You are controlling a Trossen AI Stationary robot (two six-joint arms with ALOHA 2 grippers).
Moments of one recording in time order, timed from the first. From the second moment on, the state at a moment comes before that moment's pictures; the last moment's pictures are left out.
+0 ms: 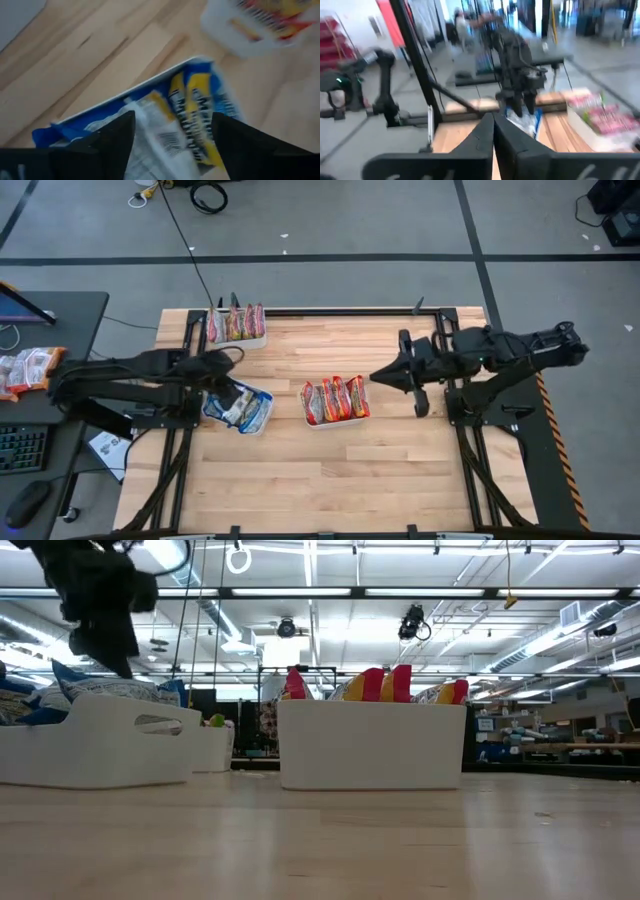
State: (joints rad) left arm 0.10 0.76 0.69 -0.89 -0.07 -0.62; right arm 0.26 1.05 1.24 -0.31 0.16 0.19
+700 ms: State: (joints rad) left arm 0.08 0.14 0.69 -0.69 -0.15 -0.48; right arm 0.28 0.95 0.43 0.57 0.27 0.62
